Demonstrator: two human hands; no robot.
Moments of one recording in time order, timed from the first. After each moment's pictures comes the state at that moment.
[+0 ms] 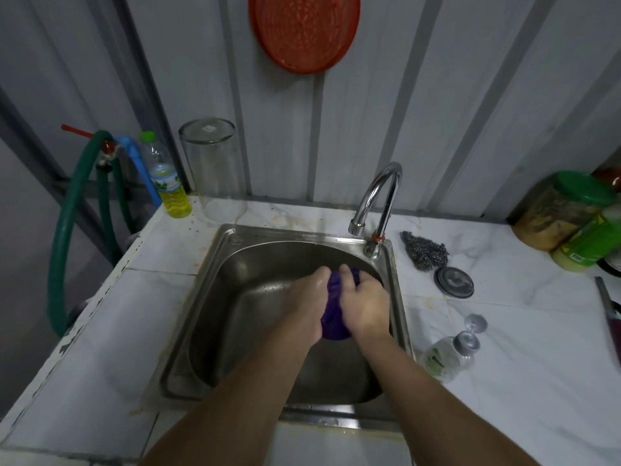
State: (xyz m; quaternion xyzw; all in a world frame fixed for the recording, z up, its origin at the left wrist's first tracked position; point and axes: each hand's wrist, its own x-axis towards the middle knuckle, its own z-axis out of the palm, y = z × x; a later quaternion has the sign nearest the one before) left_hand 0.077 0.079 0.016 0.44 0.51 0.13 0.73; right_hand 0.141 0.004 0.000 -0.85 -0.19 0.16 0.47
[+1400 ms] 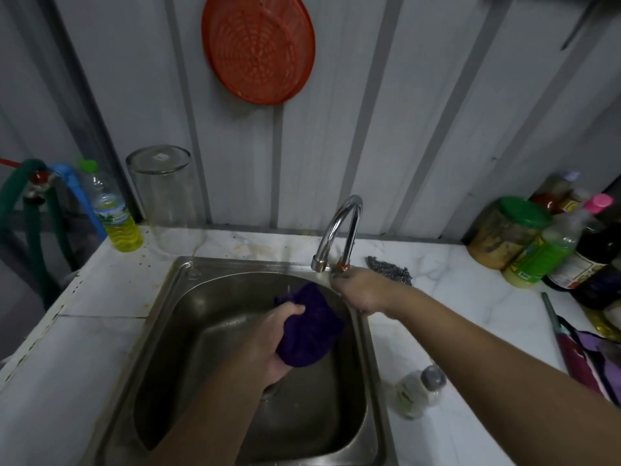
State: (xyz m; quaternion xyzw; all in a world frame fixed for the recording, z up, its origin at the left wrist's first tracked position) left_hand 0.076 0.095 0.020 0.32 0.35 0.03 0.88; right_hand 0.255 0.012 0.063 -0.86 -0.33 0.33 0.19
